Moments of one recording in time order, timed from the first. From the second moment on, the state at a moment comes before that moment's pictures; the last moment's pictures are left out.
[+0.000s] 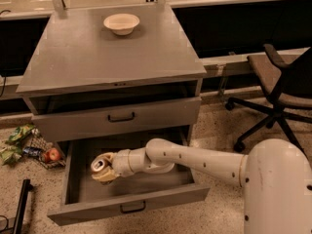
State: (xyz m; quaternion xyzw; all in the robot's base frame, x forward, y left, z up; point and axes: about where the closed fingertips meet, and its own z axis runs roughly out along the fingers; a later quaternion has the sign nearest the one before) arm 0.538 0.222 0.496 -0.59 0.56 0.39 0.42
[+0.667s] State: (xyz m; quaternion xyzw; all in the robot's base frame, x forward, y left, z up) arm 0.538 0.219 0.461 -0.59 0.57 0.37 0.43
